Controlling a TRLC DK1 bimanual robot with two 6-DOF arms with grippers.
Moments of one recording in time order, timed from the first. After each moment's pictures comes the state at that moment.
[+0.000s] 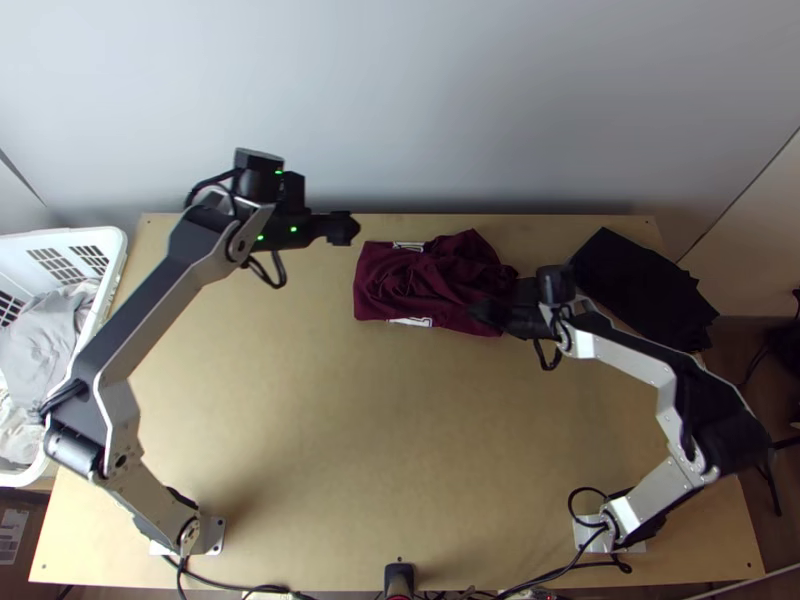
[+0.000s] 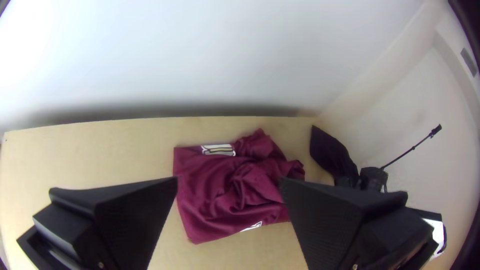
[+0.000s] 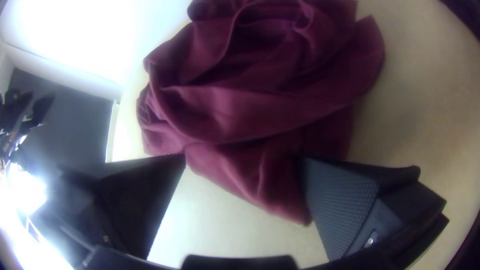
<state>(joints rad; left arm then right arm) -0.37 1.75 1.79 -0.66 0.23 -0.34 0.29 1.74 0.93 0.01 -0.45 0.59</state>
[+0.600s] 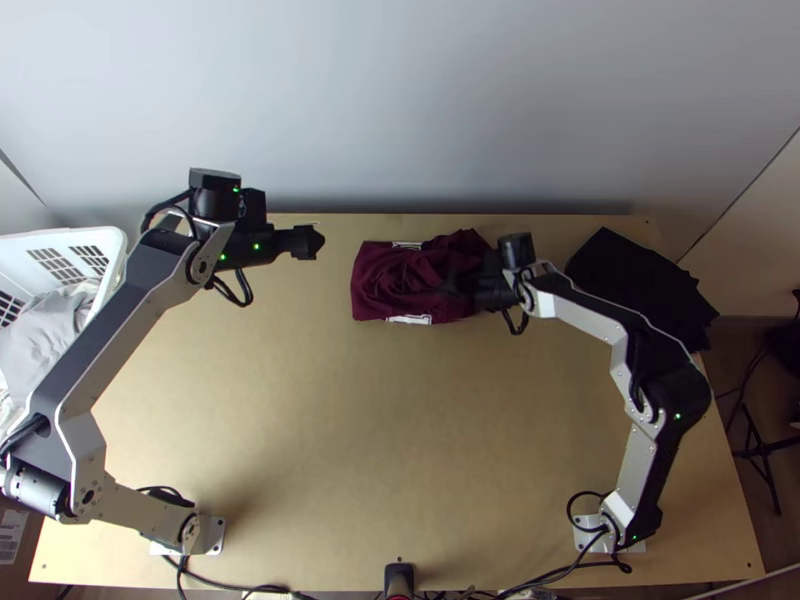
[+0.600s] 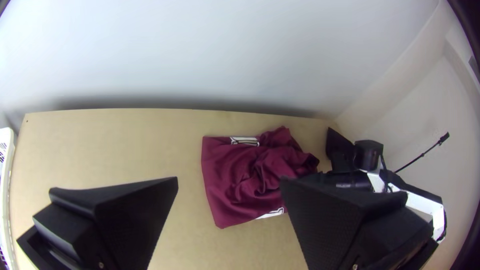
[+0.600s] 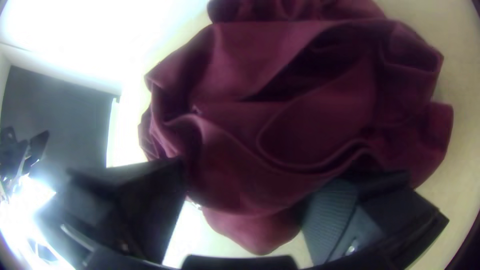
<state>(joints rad) -0.28 1.58 1.58 -0.63 0.22 -0.31 0.36 2.00 1.31 -0.13 -0.45 0.61</state>
